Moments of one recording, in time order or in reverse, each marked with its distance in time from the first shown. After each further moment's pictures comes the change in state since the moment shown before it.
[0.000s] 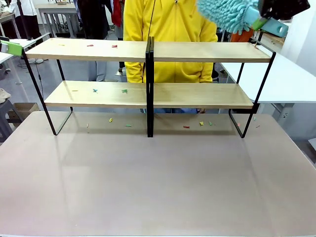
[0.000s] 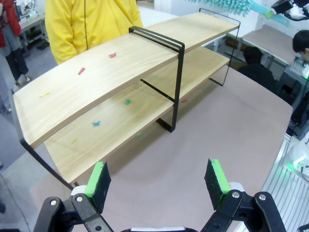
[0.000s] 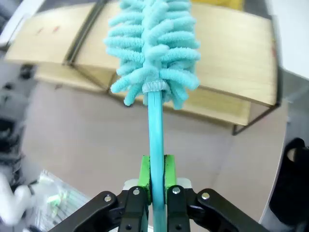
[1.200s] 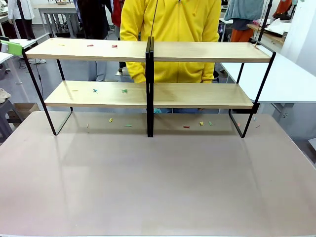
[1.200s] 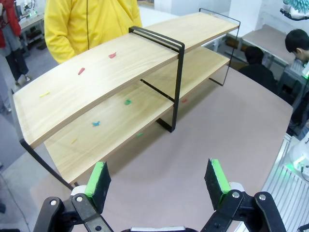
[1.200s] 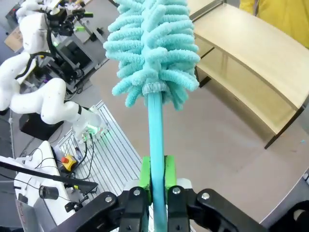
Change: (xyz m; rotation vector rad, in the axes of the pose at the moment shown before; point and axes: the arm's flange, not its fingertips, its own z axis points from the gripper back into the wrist) left arm 0.000 0.000 0.000 0.000 0.000 -0.001; right arm -0.066 -0.076 0.140 0.437 -0.031 0.344
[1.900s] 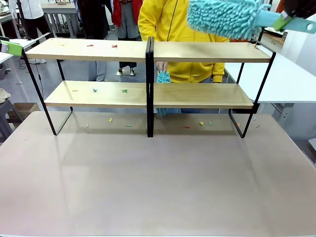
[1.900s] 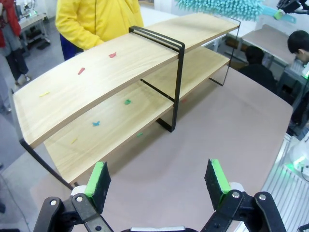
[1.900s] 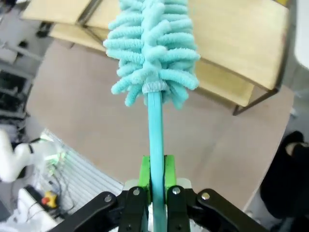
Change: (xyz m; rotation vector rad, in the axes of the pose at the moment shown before) left arm 0.000 0.000 0.000 0.000 0.000 0.001; right arm 0.074 -0.049 -0.124 -0.367 0.204 -0.314
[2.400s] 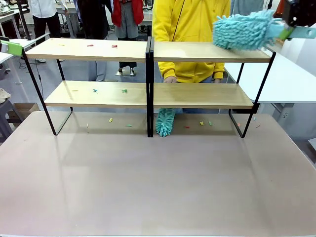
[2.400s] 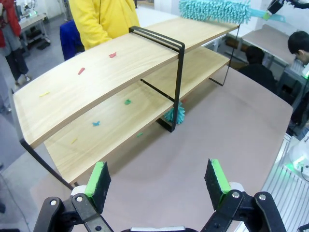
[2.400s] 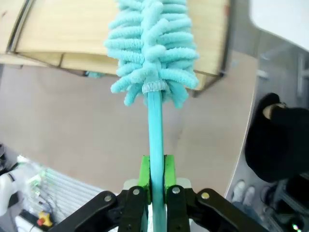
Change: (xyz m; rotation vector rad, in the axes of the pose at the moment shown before) left arm 0.000 0.000 0.000 0.000 0.000 0.000; right arm 0.021 -0.033 -0.020 -0.224 0.088 -0.158
